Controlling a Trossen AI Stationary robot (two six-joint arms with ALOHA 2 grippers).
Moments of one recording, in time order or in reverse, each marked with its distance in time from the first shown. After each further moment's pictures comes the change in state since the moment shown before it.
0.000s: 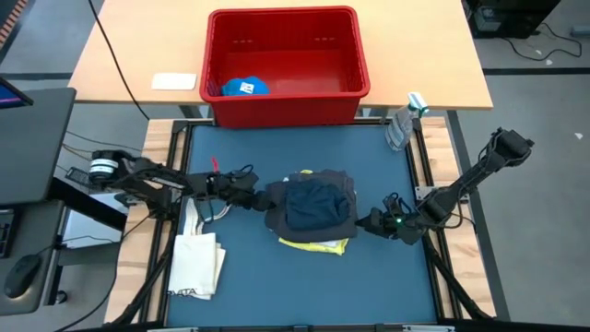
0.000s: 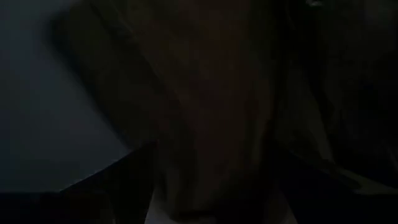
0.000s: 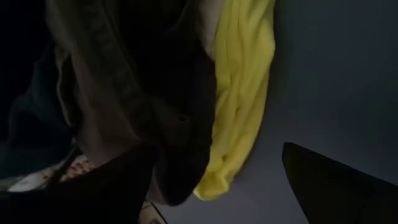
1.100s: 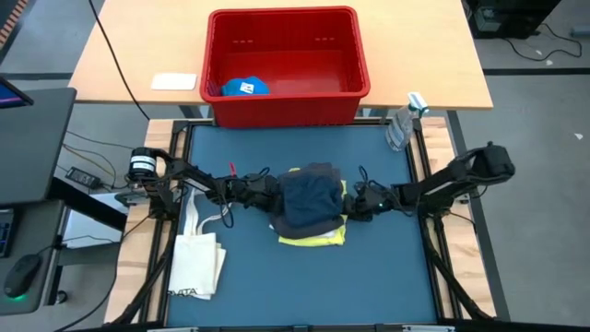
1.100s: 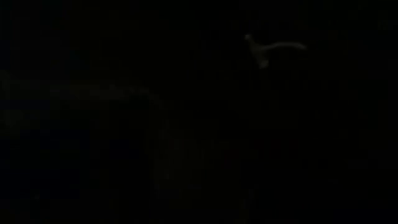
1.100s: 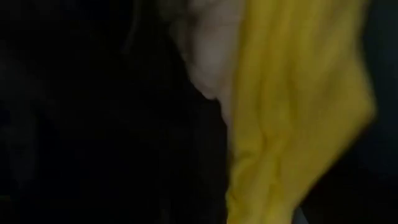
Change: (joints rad) left arm -0.001 0.351 0.134 0.356 0.031 0.039; right arm -0.589 0.504 0.000 0.673 -0.560 -0.516
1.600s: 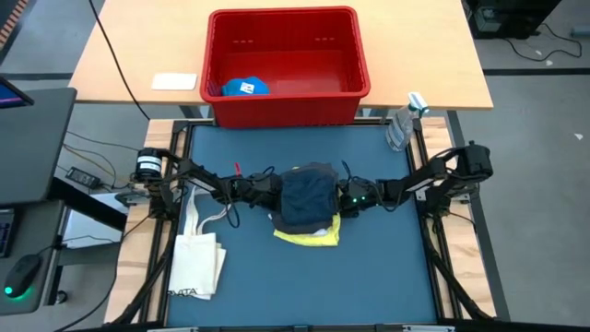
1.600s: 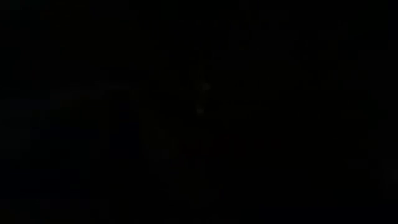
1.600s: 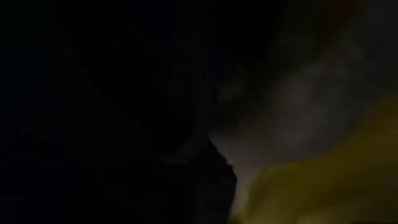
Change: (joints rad) left arm -0.016 0.075 0.074 0.002 -0.041 -0.001; right arm -0.098 0.201 0.171 0.028 -0.152 -0.135
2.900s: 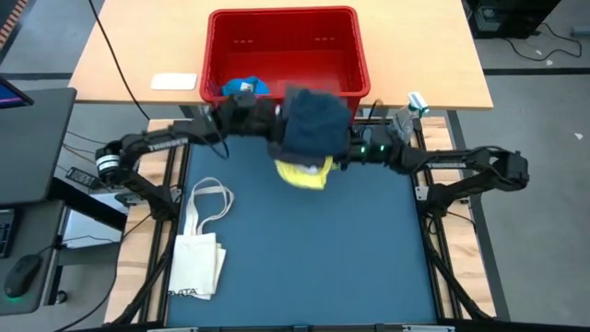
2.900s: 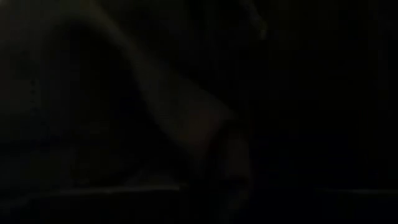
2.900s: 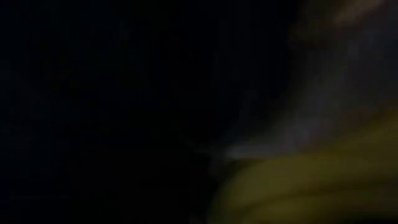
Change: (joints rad) left arm 0.327 -0.362 0.583 -0.759 0.190 0.336; right arm -0.322 -0.387 0.273 -0.135 -0.075 0.007
